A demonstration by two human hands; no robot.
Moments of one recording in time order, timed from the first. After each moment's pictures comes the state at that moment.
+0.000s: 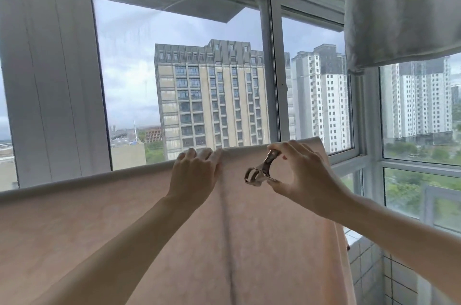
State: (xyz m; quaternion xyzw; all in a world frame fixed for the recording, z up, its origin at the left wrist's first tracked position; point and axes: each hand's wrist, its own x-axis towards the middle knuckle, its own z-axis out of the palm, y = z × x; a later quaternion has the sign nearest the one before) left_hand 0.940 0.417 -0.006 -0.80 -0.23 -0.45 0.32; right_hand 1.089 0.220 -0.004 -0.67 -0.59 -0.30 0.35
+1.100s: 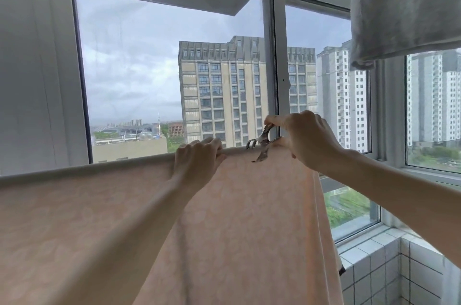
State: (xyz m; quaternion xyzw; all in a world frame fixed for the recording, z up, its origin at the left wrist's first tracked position) left_hand 1.049 0.401 0.013 -0.83 -0.29 -0.43 0.22; right_hand 1.209 0.226 0.058 -0.68 -0.58 -0.35 0.27
